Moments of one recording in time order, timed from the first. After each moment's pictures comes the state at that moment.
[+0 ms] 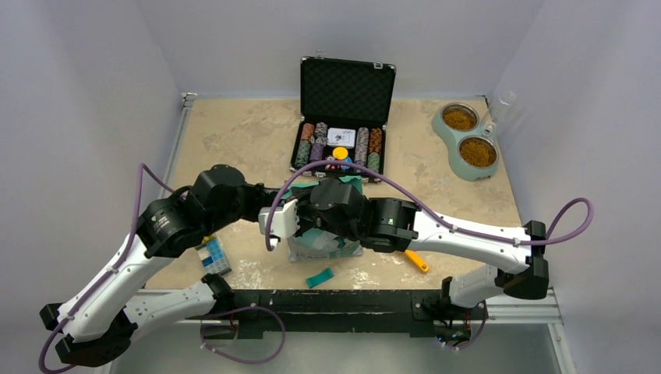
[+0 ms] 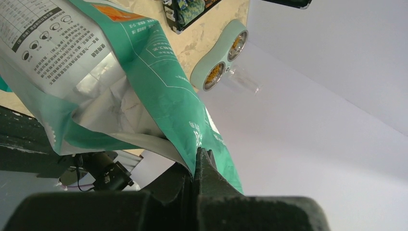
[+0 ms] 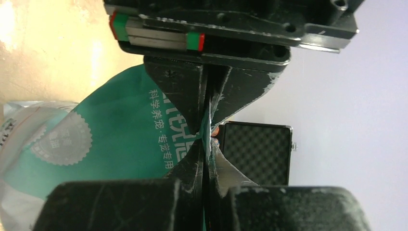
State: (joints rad) left arm -0.82 0.87 1.27 -1.07 -0.24 -2.03; right arm 1.32 1.43 1.46 -0.42 0.32 -0.94
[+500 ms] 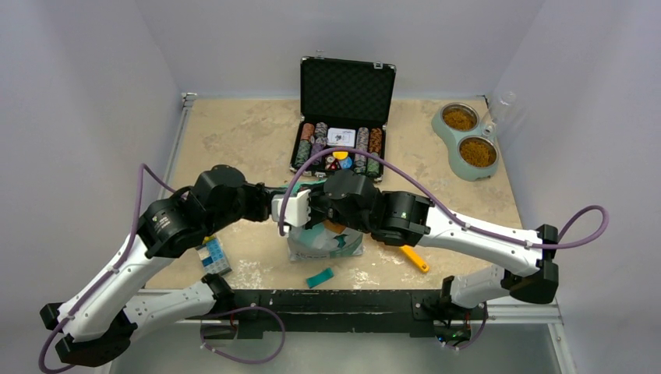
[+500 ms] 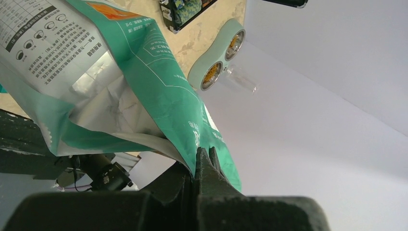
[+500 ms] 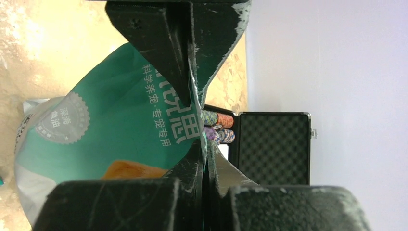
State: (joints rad) left arm -0.83 0.87 1.26 -1.05 -0.24 -2.03; right arm 1.26 1.36 1.43 -0.47 0.27 -0.84
